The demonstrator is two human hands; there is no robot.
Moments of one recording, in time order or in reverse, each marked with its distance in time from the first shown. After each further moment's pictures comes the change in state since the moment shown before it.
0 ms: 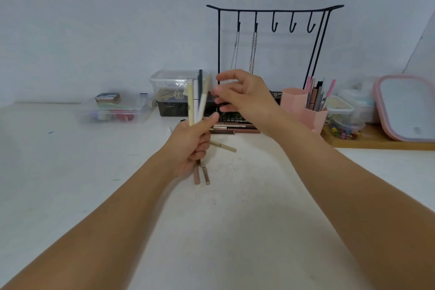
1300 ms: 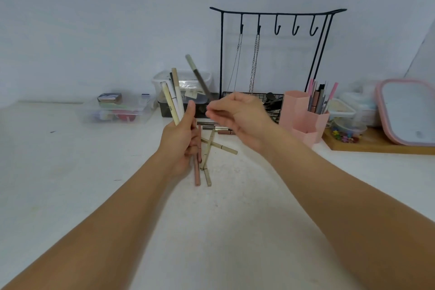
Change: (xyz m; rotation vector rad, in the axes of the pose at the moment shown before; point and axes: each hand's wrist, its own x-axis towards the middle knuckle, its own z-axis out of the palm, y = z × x) left_hand 0.005 0.002 -0.006 -0.102 0.268 0.065; right_hand -0.013 0.002 0.026 0.553 0.068 0.298
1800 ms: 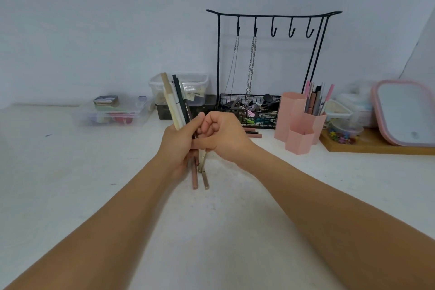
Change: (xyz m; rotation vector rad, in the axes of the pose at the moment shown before) left_hand 0.003 -0.006 0.000 0.094 -0.030 0.068; right_hand -0.001 0.041 0.002 -0.617 -0.112 -0.171
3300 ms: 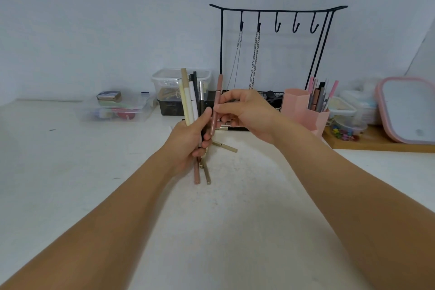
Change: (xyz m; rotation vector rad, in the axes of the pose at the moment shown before) left_hand -0.002 0.002 0.001 0.073 -0.233 -0.070; right_hand 0.015 -0.023 -0.048 0.117 -0.034 0.143
